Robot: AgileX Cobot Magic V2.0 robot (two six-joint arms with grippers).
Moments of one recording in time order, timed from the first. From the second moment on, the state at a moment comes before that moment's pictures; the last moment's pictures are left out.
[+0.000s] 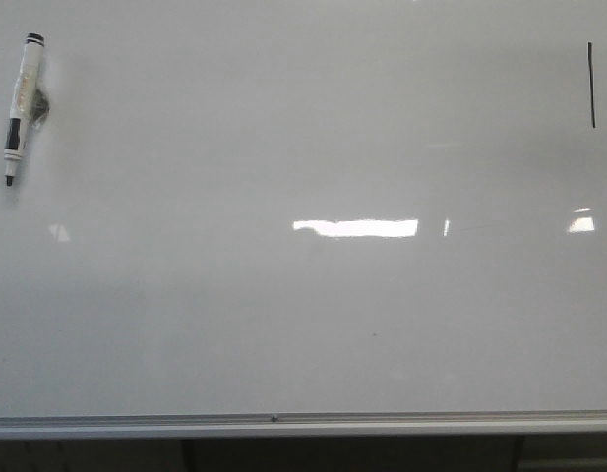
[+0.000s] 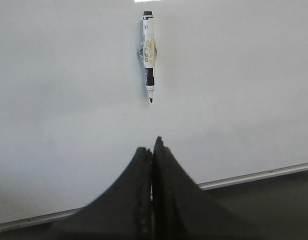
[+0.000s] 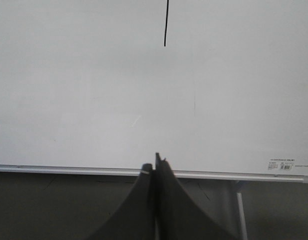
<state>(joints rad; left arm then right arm) -0.39 0.56 -0.86 0.28 0.93 -0.23 -0.07 0.59 -0.92 0.12 0.98 -0.06</state>
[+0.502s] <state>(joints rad) -0.39 0.56 -0.86 0.28 0.93 -0.23 -0.07 0.59 -0.92 0.12 0.95 -0.07</state>
